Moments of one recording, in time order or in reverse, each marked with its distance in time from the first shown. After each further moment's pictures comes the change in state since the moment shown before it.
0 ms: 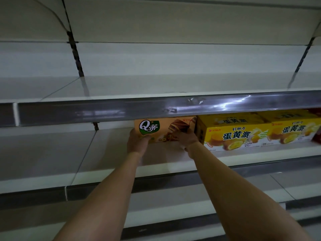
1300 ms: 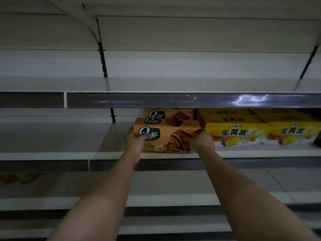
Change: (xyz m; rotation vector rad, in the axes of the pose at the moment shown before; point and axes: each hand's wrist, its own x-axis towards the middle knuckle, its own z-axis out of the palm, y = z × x) left_hand -0.081 0.011 -0.042 -0.352 0.110 -0.107; right_hand -0.082 -0.004 -0.049 -0.595 0.121 -0.113
